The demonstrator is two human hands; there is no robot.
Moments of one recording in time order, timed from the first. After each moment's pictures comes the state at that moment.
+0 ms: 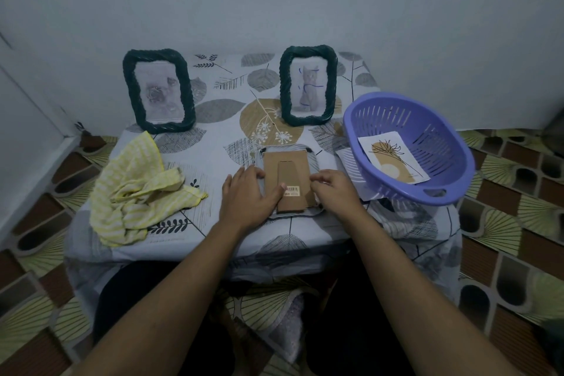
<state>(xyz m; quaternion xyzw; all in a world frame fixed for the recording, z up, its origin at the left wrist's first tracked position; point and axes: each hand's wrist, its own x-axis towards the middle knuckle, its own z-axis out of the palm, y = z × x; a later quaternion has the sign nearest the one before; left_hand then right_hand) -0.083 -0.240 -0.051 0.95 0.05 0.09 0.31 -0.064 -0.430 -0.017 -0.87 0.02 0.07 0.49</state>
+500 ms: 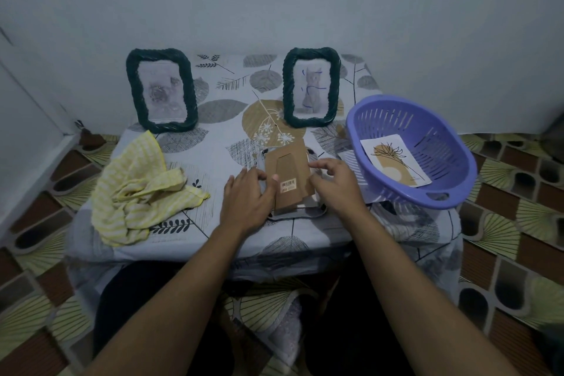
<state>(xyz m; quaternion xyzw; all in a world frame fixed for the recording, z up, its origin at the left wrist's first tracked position) -0.085 -0.239 -0.051 0.94 0.05 0.09 0.34 -0.060 -0.425 -0.007 -0.86 0.00 0.00 0.51</state>
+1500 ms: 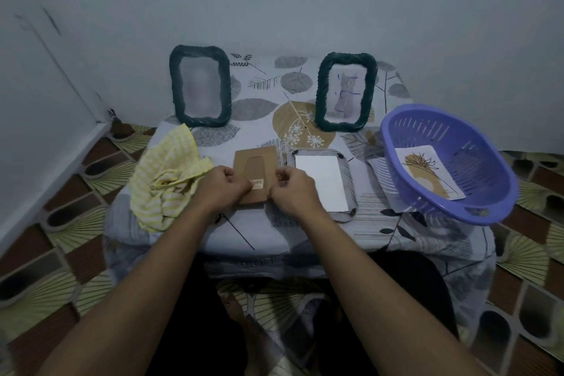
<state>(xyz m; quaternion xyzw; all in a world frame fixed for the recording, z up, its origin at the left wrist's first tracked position) -0.105 -0.141 -0.015 0.85 0.24 0.01 0.46 -0.078 -0.305 0.000 -0.90 -0.05 0.10 0.43</state>
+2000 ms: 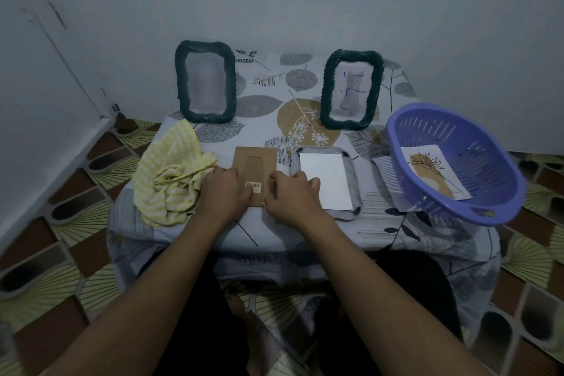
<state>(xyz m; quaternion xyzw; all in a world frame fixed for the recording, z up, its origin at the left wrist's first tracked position) -0.111 -0.147 -0.027 0.97 0.15 0.06 0.20 -0.092 -0.300 -0.003 -0.96 -0.18 0.08 0.20</state>
